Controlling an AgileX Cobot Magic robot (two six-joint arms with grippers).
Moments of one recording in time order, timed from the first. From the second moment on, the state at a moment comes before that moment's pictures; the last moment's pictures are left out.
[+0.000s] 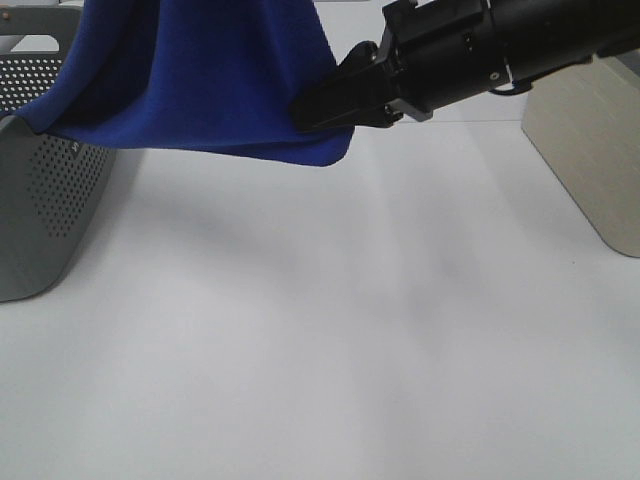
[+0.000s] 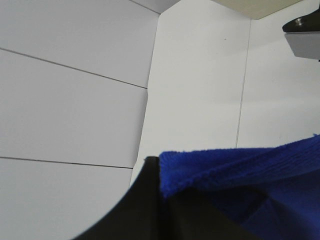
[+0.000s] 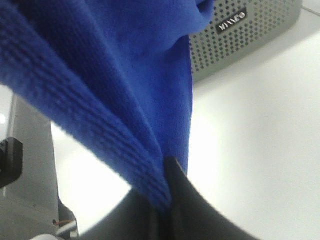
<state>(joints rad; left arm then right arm) -0.79 1.47 -1.87 0.35 0.89 0.76 0.36 1.63 -1.14 1.17 0.80 -1.23</state>
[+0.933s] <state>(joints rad) -0.77 1.57 -1.87 0.78 0.50 0.15 0.36 1.59 -1.84 -0.16 0.88 -0.35</state>
